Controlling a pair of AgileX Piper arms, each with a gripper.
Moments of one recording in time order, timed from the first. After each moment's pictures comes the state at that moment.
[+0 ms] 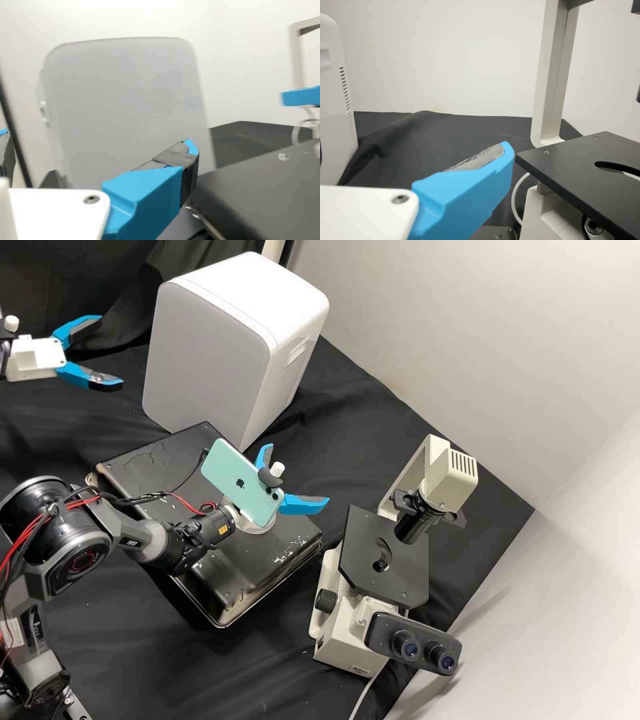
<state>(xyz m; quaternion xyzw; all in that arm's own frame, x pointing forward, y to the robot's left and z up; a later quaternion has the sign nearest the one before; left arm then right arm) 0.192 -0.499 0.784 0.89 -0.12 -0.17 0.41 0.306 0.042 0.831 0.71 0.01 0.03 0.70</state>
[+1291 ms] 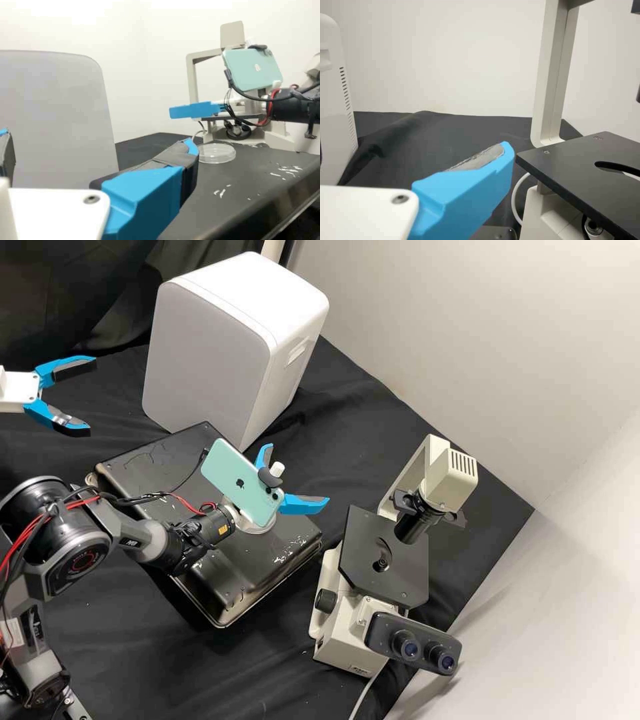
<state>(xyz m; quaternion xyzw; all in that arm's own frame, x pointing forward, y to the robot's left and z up) 0.138 -0.513 0.759 0.84 -0.16 -0.29 0.43 0.306 0.042 0.831 0.71 0.01 0.03 0.70</state>
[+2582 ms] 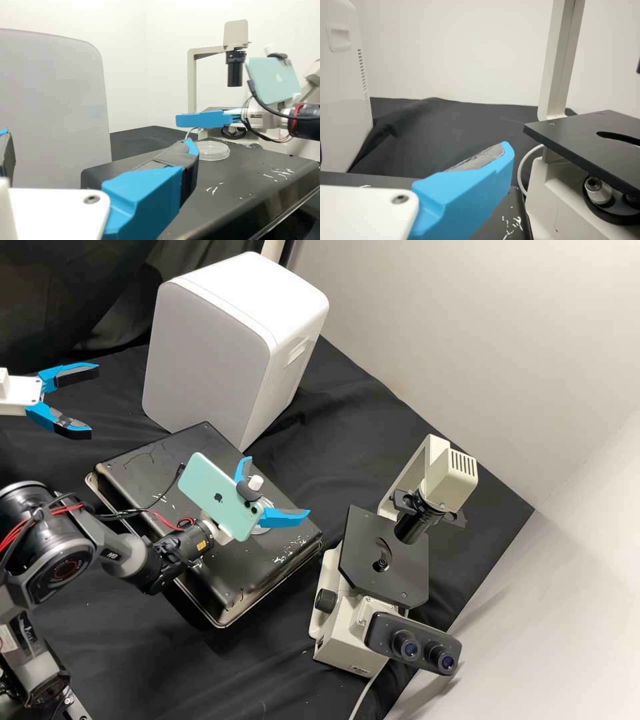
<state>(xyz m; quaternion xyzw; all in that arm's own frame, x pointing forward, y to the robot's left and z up) 0.140 -0.511 0.755 0.82 -0.14 -0.30 0.46 0.266 0.031 0.815 0.71 0.02 0.01 0.70</state>
